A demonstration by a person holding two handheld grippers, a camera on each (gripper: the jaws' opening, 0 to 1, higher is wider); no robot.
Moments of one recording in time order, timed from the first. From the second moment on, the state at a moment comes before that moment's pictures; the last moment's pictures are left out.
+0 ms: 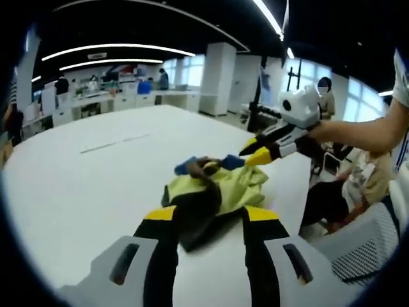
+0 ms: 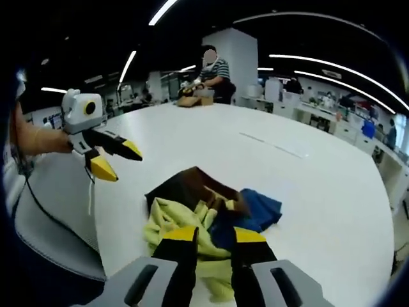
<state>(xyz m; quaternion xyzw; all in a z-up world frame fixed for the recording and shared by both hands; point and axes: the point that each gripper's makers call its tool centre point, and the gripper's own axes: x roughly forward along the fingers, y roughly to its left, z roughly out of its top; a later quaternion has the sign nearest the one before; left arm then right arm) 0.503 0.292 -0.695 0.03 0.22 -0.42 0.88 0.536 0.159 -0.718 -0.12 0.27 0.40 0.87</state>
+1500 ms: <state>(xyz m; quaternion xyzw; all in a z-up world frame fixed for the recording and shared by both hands) 0.512 0.268 -0.743 0.05 0.28 -0.44 0.85 0.540 0.167 -0.746 -0.06 0.39 0.37 0.84</state>
